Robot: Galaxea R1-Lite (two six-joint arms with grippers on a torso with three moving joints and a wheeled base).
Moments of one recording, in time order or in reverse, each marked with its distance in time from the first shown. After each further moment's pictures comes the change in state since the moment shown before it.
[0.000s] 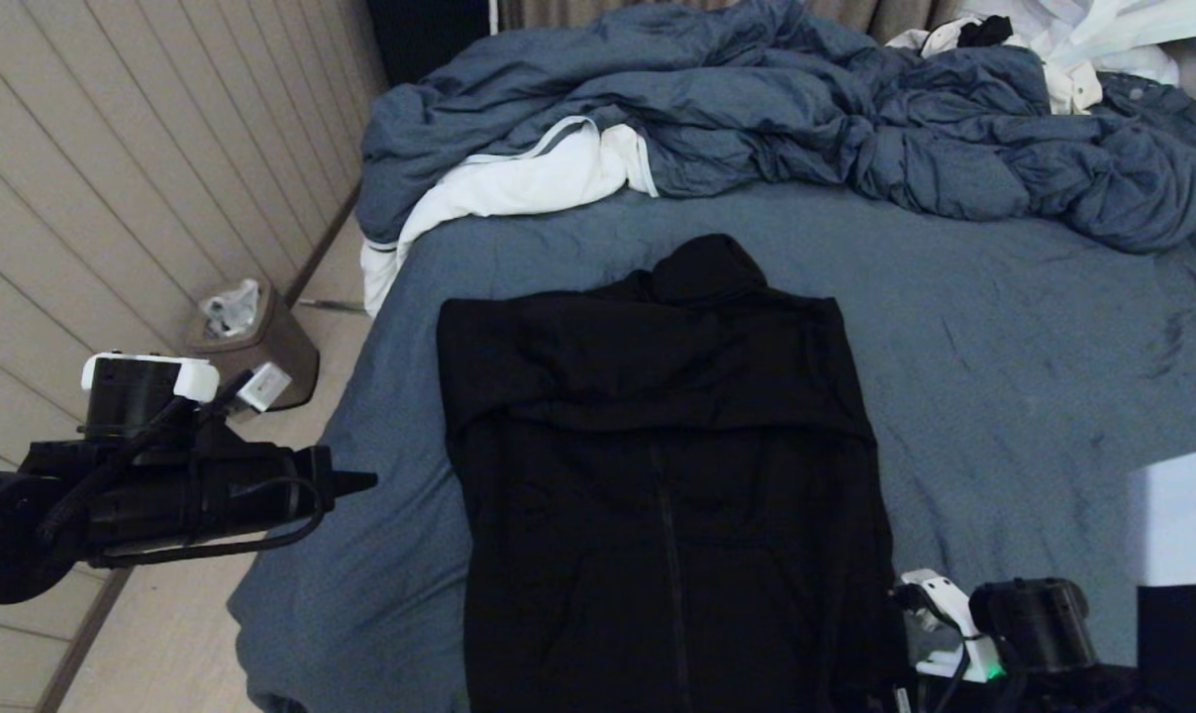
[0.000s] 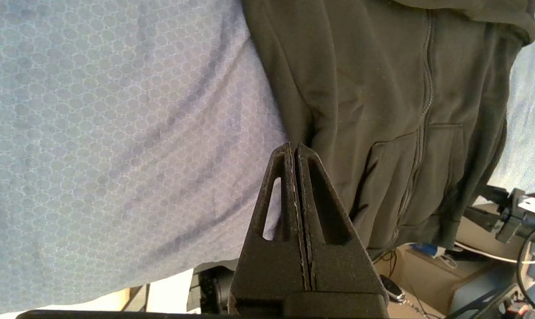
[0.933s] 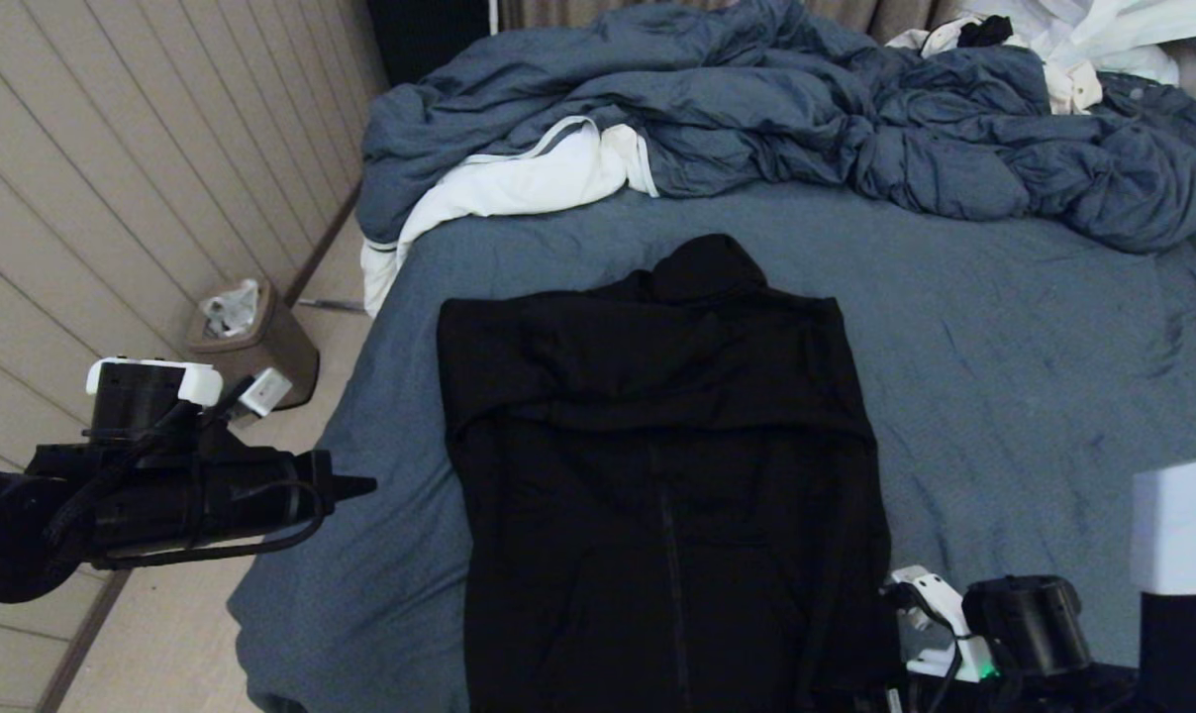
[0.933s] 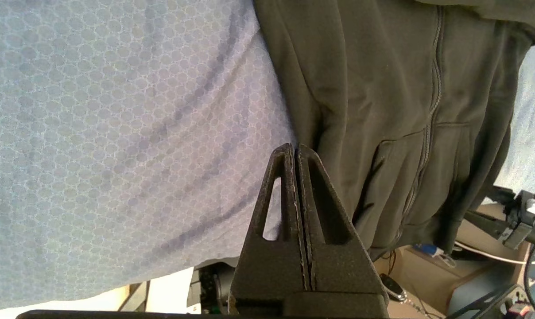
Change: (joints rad) left arm 0.007 0.015 0.002 0.000 -0.002 0.000; right arm 0.054 -0.038 0.000 0.007 0.001 0.021
